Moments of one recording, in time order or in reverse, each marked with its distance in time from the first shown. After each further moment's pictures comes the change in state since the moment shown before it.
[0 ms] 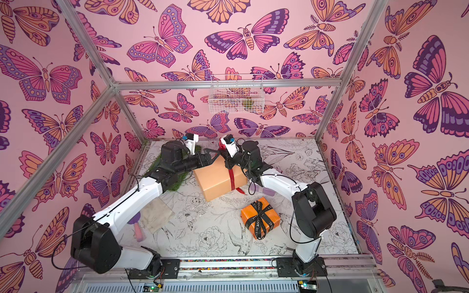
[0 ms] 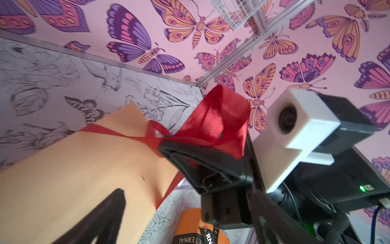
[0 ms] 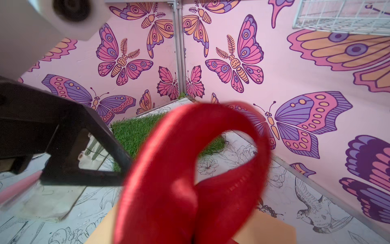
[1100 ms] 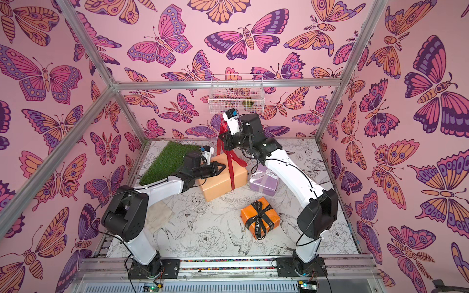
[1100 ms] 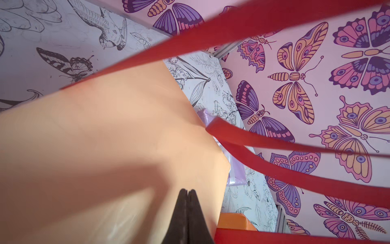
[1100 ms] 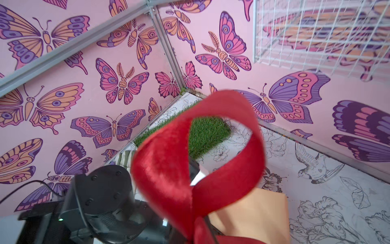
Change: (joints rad) left arm -0.057 0.357 -0.057 0.312 0.058 0.021; right arm 0.000 -0.005 0.600 -0.767 0.049 0.216
